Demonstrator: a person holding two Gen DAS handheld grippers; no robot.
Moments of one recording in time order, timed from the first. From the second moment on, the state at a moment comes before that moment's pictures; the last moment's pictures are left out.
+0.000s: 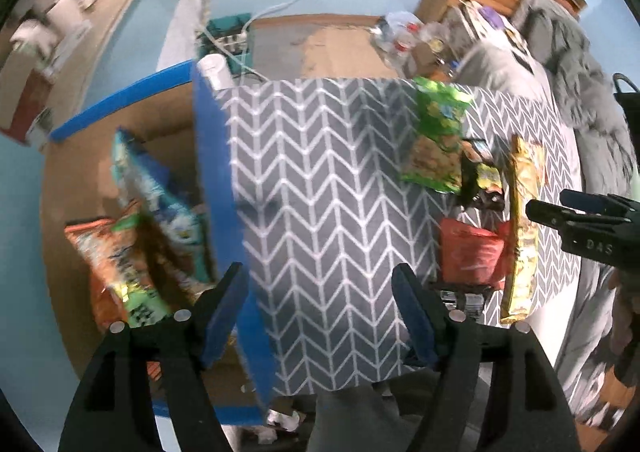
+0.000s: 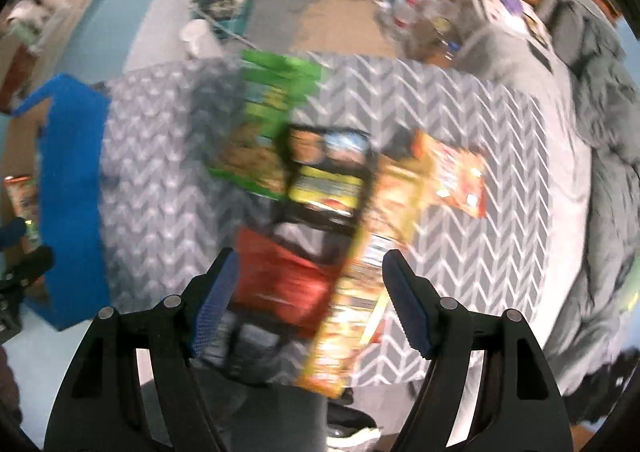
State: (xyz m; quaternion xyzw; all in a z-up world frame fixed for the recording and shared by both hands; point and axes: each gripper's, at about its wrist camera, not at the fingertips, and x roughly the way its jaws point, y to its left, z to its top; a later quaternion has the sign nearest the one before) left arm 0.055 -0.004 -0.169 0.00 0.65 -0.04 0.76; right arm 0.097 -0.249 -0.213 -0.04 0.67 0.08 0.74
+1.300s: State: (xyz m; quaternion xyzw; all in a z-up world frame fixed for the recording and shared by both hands) left arm 0.014 -0.103 -0.254 -0.02 0.72 -0.08 0.69; right arm 0.058 -0.341 -0.277 0.02 0.67 0.07 0.74
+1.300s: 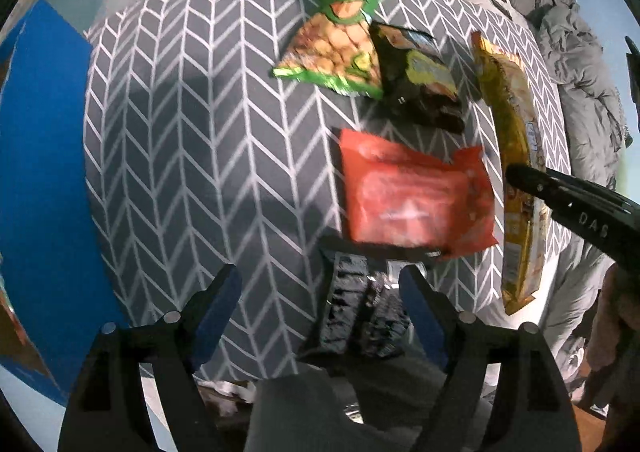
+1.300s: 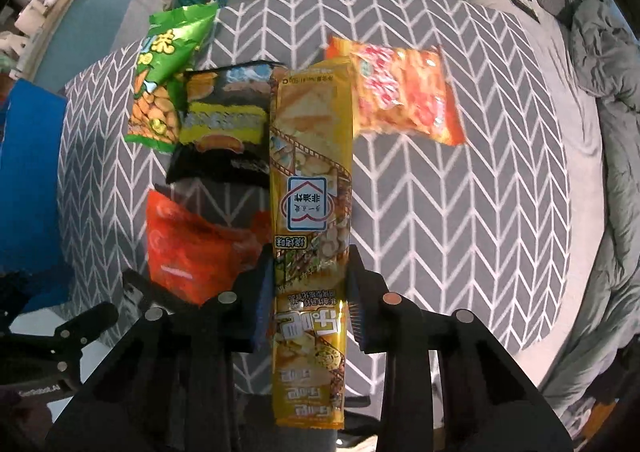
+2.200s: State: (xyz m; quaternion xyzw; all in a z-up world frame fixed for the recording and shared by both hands) left arm -0.027 -0.153 -0.314 -0.04 0.76 -0.07 0.64; right arm -0.020 -0.391 -0.322 0.07 0.69 0.05 0.72
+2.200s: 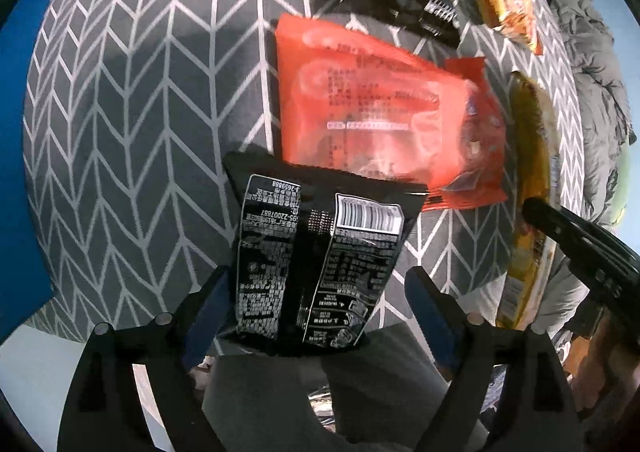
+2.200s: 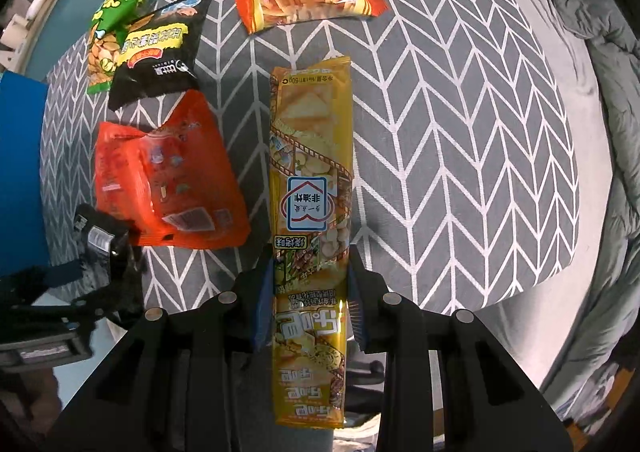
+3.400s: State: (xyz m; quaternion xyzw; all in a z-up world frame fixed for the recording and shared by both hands) left arm 0.017 -0.113 -0.220 0.04 0.69 -0.08 0.72; right arm 0.008 -0.344 -0.240 -0.02 0.67 0.12 0.73
